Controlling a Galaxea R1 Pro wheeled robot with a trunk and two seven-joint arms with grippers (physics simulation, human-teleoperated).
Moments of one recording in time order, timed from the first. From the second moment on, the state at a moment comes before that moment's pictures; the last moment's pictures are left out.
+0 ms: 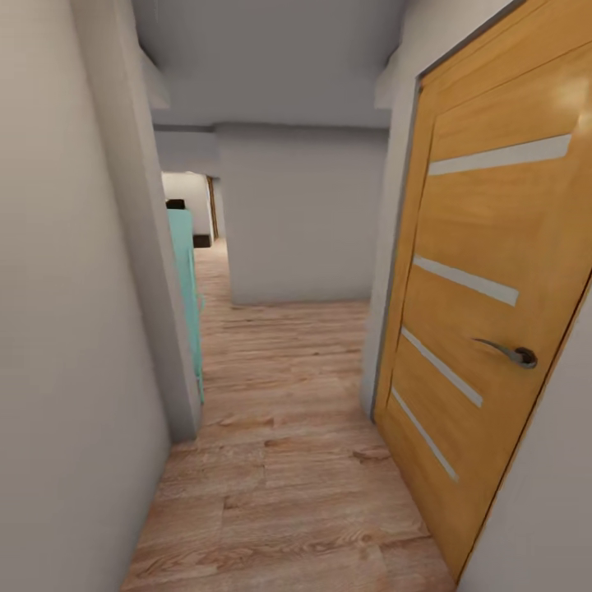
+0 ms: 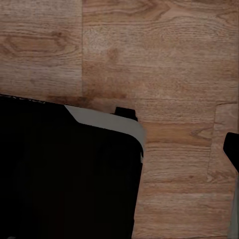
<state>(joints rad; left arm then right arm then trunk) -0.23 0.00 -0.01 0.00 0.27 -0.02 0.11 -0.17 0.04 0.20 0.03 -0.01 -0.12 -0.06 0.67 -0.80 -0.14</state>
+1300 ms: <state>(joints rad) -0.23 0.00 -0.01 0.00 0.27 -0.02 0.11 -0.17 0.04 0.20 0.03 -0.01 -0.12 -0.06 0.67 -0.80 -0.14</state>
